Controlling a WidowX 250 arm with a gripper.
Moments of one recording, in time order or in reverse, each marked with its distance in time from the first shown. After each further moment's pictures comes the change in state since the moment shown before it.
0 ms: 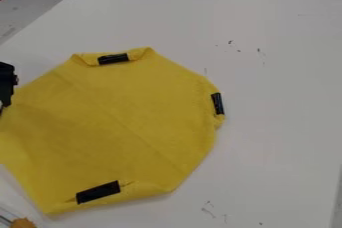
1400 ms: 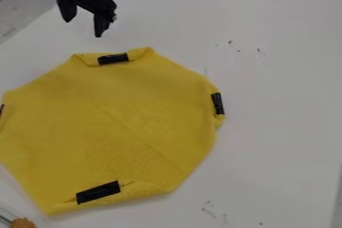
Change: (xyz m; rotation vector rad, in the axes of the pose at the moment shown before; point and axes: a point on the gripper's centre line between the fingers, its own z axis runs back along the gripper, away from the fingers) arm 0.101 -0.125 0.062 0.053 -0.153 -0.455
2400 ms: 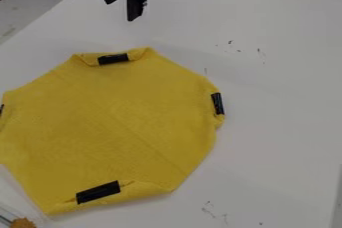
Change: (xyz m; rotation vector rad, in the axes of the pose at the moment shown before) arm 0.080 -0.048 -0.015 -0.111 -0.016 -0.366
